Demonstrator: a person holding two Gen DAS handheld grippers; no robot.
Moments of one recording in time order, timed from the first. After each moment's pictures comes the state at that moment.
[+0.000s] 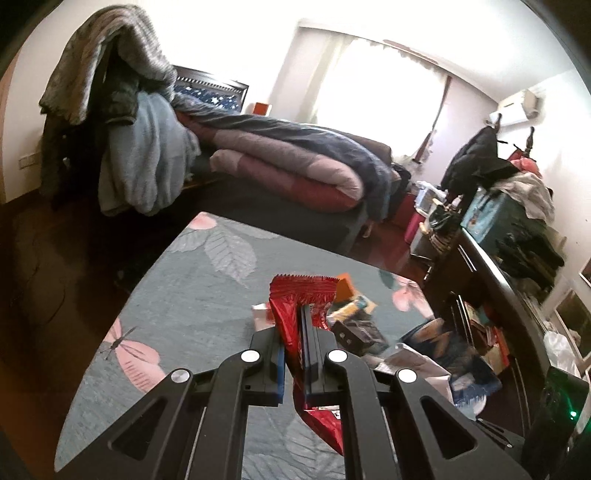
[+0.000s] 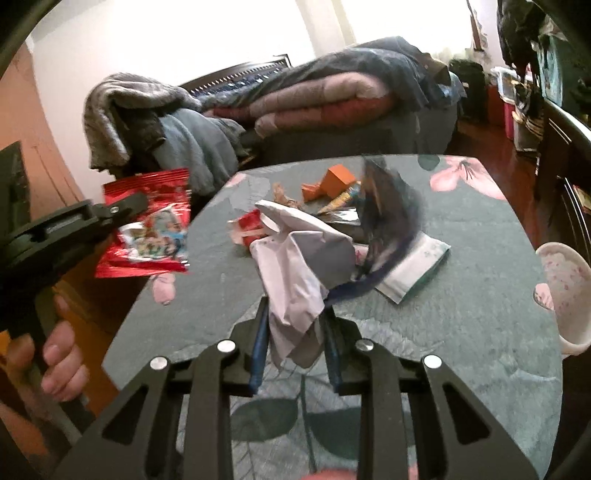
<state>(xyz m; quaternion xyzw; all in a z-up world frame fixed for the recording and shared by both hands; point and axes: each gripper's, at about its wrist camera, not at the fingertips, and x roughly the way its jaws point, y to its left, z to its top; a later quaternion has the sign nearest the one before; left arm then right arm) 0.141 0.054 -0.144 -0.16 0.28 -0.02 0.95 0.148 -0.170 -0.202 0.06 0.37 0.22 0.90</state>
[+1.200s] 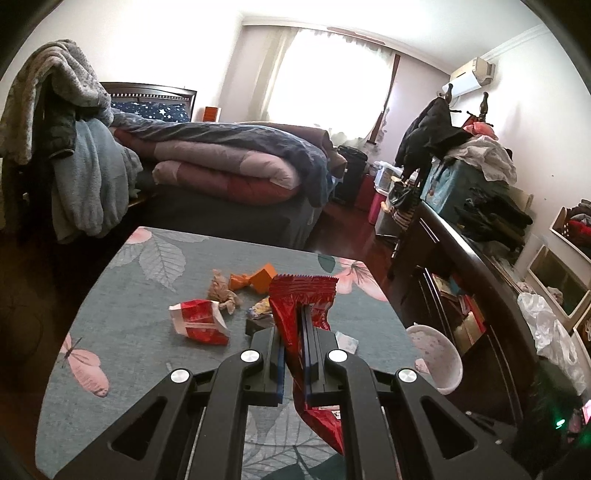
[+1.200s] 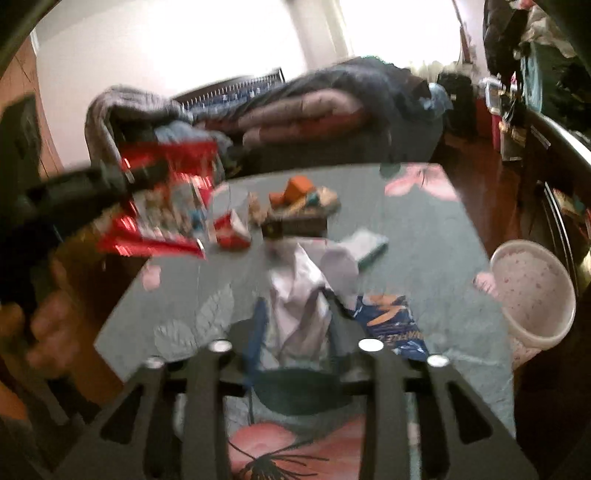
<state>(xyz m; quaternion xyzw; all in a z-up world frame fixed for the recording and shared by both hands) 0.134 -0.028 -0.126 -0.11 0.27 -0.10 0.95 0.113 -0.233 -0.204 0.05 0.36 0.20 0.91</state>
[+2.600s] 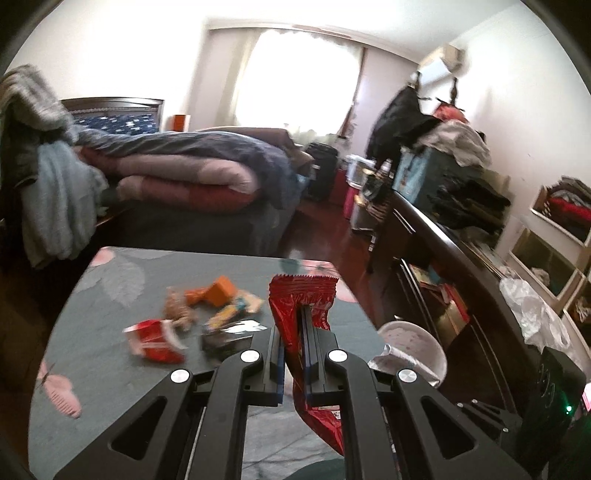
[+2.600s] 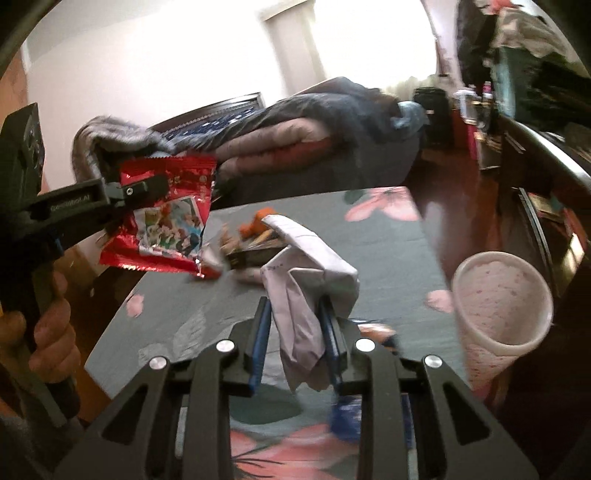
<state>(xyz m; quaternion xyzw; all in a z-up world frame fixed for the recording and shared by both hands) 0.150 -0.086 -0.112 -0.07 0.27 -0.15 0.95 0.109 -0.294 -0.186 0.08 0.31 0.15 0.94</state>
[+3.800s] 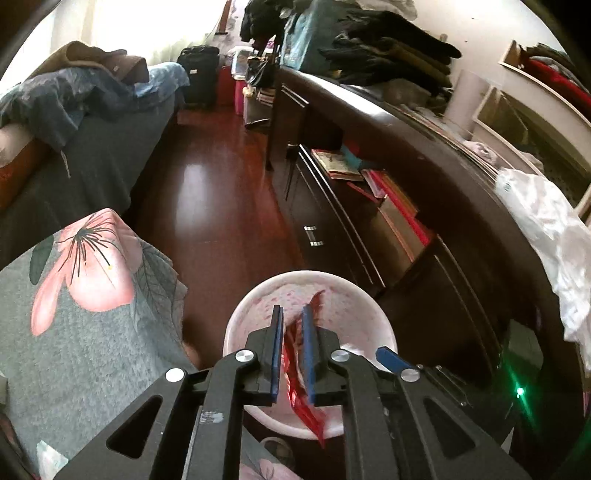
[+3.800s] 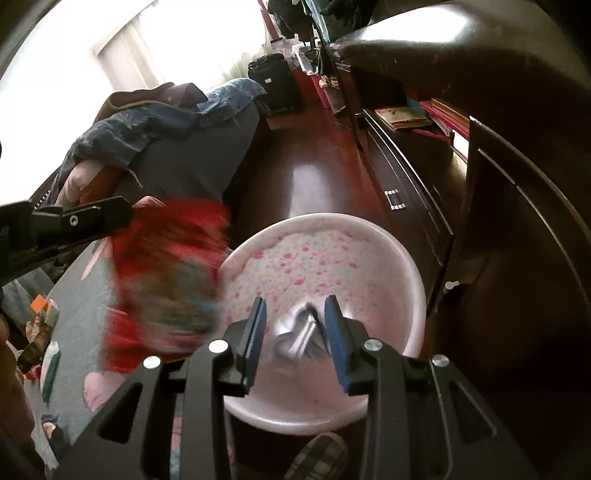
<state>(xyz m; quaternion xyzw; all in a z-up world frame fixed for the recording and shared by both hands) 0.310 -0.393 -0.215 0.05 0.42 -0.33 0.84 0.222 -0.547 -0.316 0.21 0.36 -0.09 0.91</state>
